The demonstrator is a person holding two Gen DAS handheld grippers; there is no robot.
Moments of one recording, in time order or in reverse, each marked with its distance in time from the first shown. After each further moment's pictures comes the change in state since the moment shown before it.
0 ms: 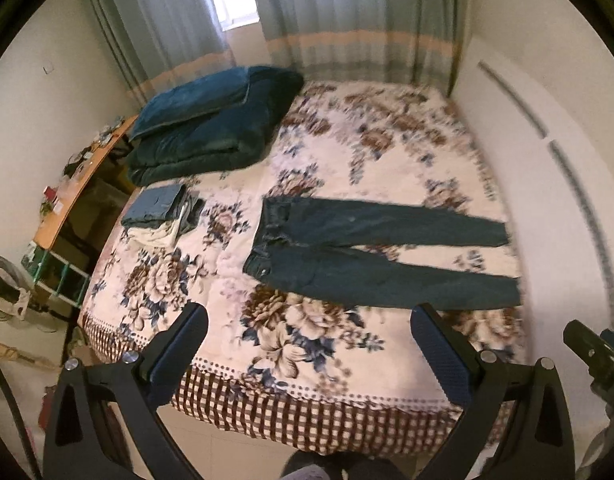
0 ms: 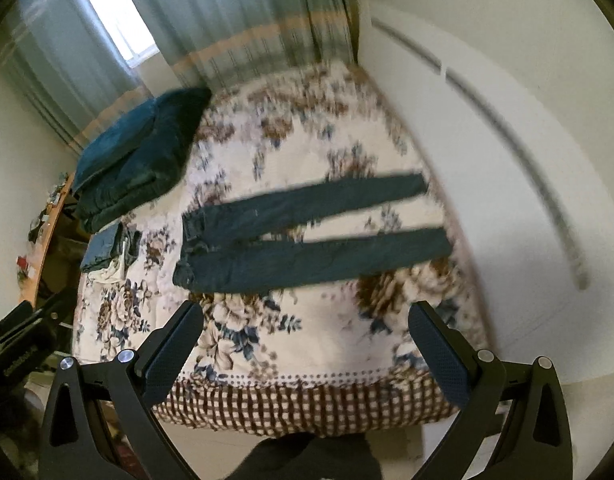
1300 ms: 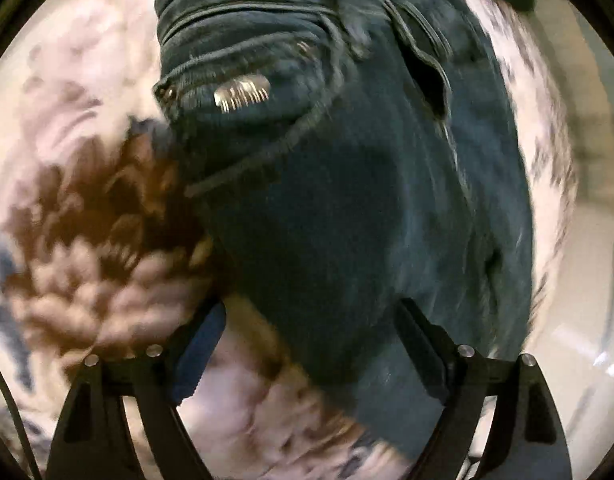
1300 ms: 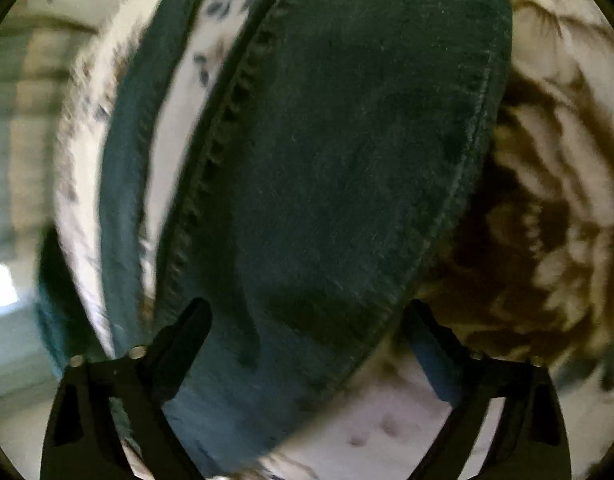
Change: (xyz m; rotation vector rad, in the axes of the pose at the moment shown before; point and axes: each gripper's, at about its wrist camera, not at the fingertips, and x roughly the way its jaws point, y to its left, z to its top) left arm 0.584 0.130 -0.100 -0.938 0.454 -0.365; right arm 0.619 -0.187 -0.071 1.016 0.174 0.128
